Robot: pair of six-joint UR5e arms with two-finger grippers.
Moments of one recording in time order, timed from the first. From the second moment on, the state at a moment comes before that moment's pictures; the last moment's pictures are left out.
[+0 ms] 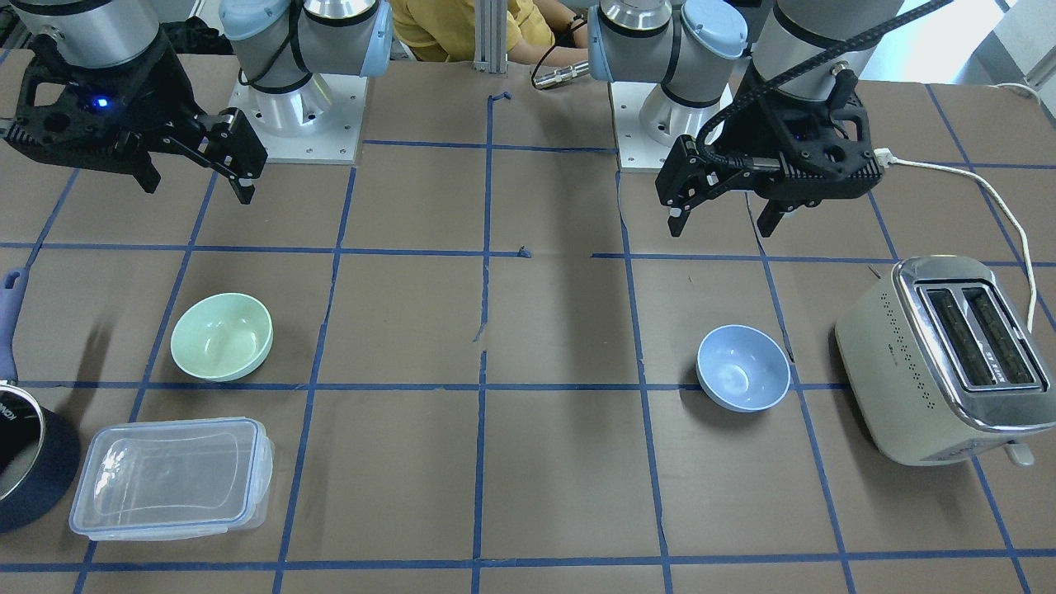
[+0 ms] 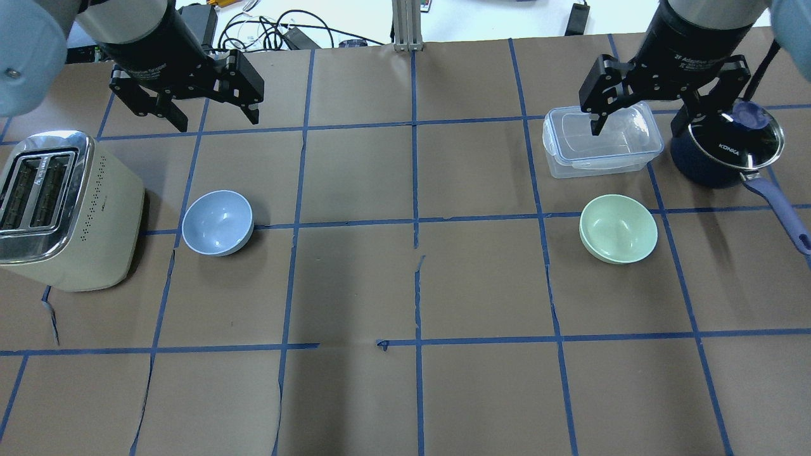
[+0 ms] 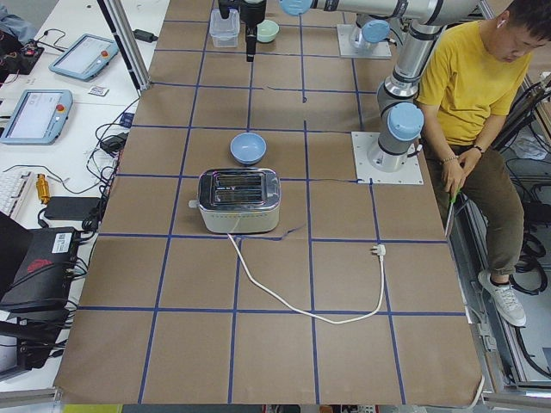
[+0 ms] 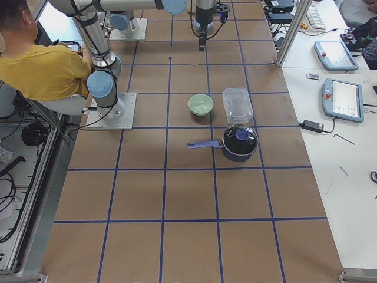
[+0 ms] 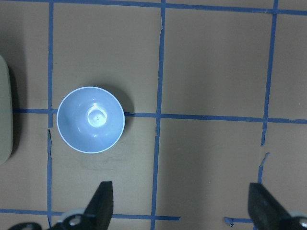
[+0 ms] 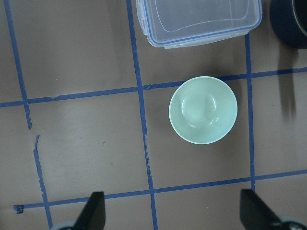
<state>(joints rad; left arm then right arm) -1.58 -1.61 -1.48 -1.58 1.59 -0.07 1.52 -1.59 1.52 -1.50 -1.60 0.06</state>
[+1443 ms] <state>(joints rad) -1.58 -1.60 -1.47 -1.59 1.61 -0.07 1.52 -1.59 1.52 -1.49 -1.60 0.05</state>
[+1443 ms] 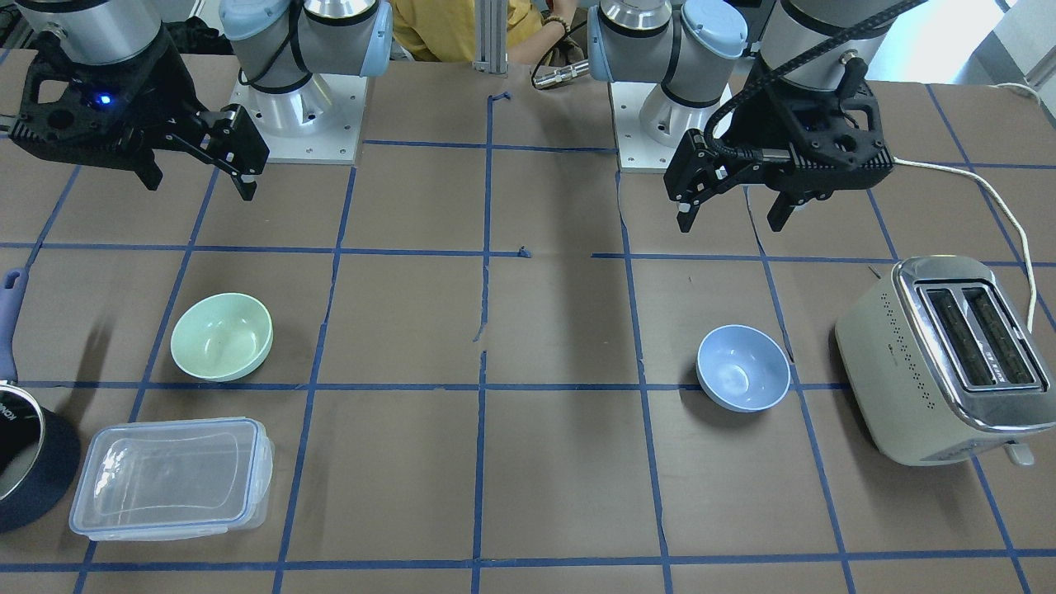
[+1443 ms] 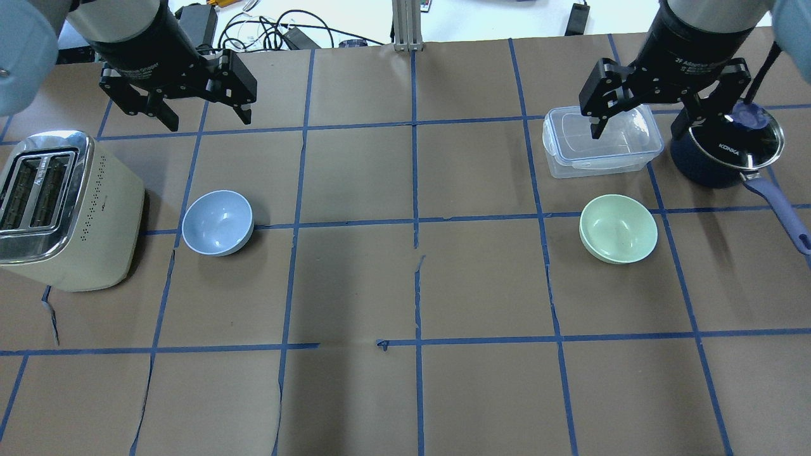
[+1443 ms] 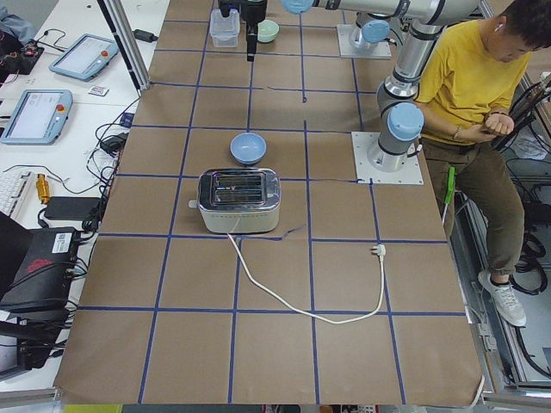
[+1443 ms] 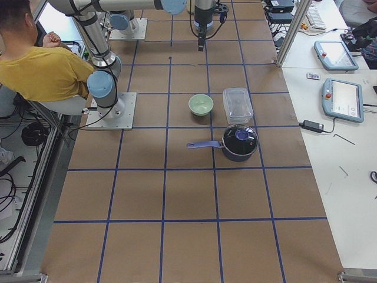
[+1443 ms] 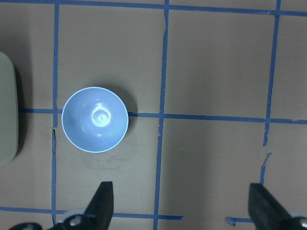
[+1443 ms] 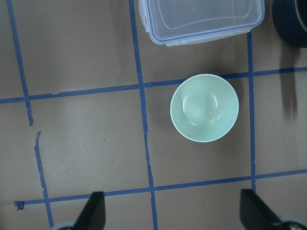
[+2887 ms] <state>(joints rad) -1.23 -1.82 -1.92 -0.95 1.64 0.40 1.51 -1.45 1.54 -1.56 -1.60 0.03</state>
